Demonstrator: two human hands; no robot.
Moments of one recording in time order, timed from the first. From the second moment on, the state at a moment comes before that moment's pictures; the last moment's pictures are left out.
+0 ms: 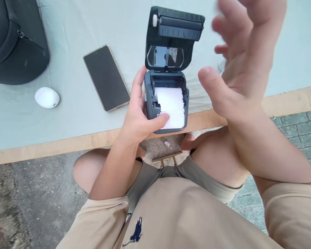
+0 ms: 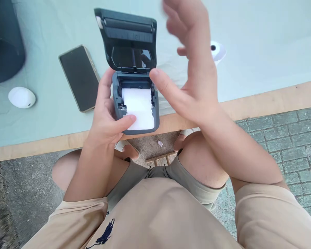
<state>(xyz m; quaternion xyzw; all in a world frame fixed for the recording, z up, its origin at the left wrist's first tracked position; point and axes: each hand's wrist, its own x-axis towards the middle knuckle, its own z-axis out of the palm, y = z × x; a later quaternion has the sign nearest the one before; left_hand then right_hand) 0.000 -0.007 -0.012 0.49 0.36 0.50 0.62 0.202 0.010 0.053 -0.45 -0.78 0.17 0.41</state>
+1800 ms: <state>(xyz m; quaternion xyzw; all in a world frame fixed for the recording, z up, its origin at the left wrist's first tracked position) 0.009 -0.007 -0.003 0.28 0.38 0.59 0.66 0.188 0.015 0.032 -0.37 -0.82 0.20 0.38</state>
